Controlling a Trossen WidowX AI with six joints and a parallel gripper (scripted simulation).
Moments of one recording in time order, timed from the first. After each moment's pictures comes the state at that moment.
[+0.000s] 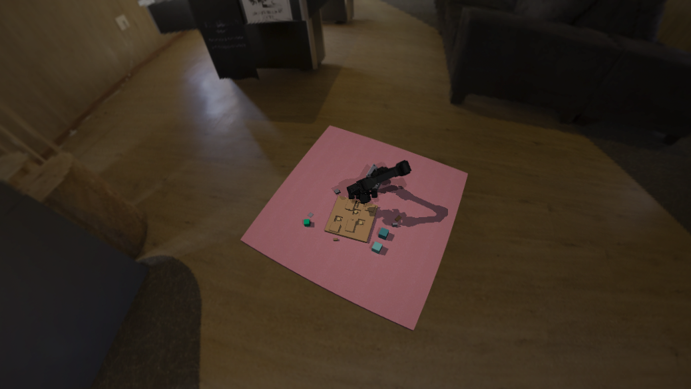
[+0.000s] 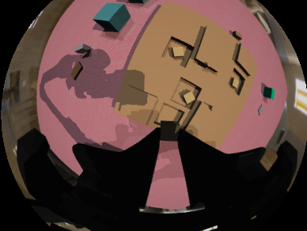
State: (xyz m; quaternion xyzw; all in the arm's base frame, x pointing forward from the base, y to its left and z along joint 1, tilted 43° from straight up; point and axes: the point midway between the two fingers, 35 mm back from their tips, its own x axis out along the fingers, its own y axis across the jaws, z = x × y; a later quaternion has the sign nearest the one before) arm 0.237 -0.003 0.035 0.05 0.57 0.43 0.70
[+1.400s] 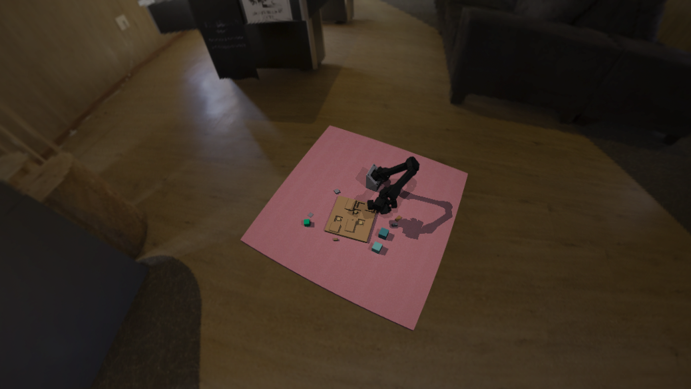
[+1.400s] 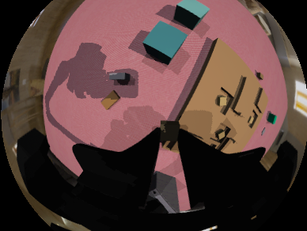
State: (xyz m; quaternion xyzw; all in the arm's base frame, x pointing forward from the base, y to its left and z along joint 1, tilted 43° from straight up) arm 0.246 0.105 0.134 0.05 0.56 0.44 0.70
